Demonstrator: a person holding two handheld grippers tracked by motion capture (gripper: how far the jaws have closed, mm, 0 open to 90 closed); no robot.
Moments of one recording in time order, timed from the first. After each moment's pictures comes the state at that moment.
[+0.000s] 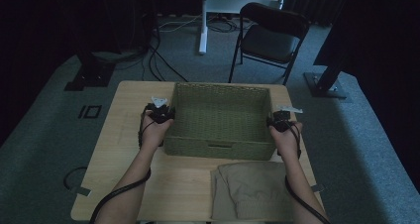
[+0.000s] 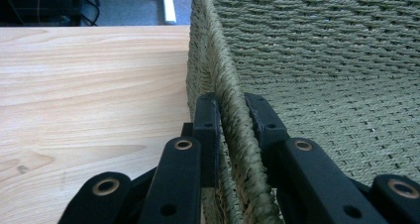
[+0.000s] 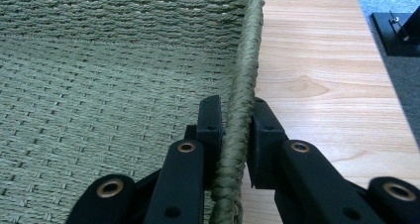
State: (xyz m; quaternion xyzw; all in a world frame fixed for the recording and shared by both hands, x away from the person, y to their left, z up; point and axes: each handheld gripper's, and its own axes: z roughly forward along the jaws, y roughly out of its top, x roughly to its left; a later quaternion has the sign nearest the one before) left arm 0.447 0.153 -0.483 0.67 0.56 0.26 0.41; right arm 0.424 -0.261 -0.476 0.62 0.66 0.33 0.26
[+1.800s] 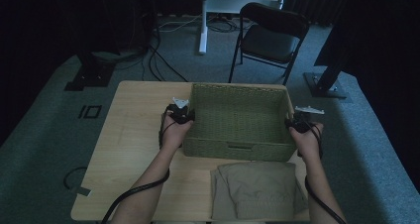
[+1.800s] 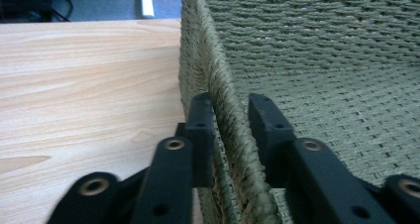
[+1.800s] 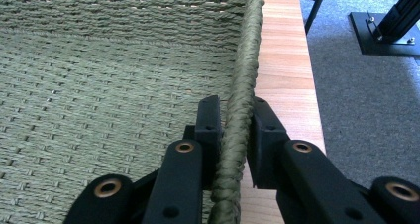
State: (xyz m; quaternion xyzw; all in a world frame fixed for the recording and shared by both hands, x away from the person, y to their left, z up) left arm 0.446 0.091 -0.483 0.69 0.54 0.24 0.40; right arm 0.421 -0.326 -0.475 0.62 0.67 0.32 0.27
